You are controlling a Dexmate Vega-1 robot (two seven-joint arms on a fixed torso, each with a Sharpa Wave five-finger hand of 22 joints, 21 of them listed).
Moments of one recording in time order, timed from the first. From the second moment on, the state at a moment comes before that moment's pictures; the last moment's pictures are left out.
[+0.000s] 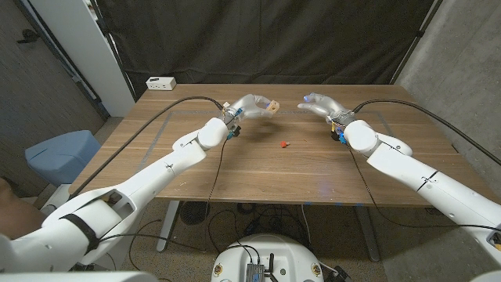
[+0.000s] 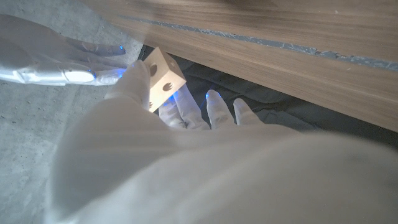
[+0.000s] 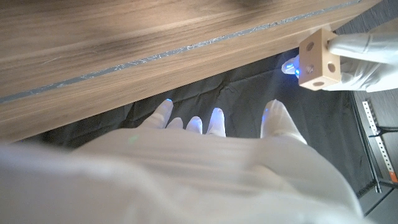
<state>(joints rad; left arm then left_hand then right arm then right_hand) 0.55 0.48 0.71 -1.33 0.14 -0.18 0.13 0.94 -0.05 0.36 -0.13 0.21 0.67 -0.14 0.43 0.26 0.63 -0.22 0.54 0.52 0.37 -0.04 0.22 0.20 0.11 0.12 0.19 0.17 -0.77 -0.81 -0.57 -1.84 -0.03 -0.33 -0.16 0.47 0.02 0.34 -0.19 0.22 0.29 -0.13 0.22 0.18 0.06 -0.08 0.20 0.18 -0.06 -0.02 0.20 0.18 0.16 0.04 0.20 0.16</state>
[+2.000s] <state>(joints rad) 0.74 0.40 0.60 -1.30 -0.20 -0.33 0.18 0.94 -0.03 0.34 -0.13 0.22 0.67 -0.15 0.42 0.25 0.62 -0.22 0.51 0.53 0.34 -0.04 0.22 0.20 0.10 0.11 0.19 0.17 -0.51 -0.84 -0.84 -1.94 -0.47 -0.66 0.29 0.59 -0.03 0.37 -0.18 0.19 0.35 -0.14 0.23 0.19 0.07 -0.08 0.20 0.18 -0.04 -0.02 0.20 0.18 0.20 0.05 0.20 0.16</state>
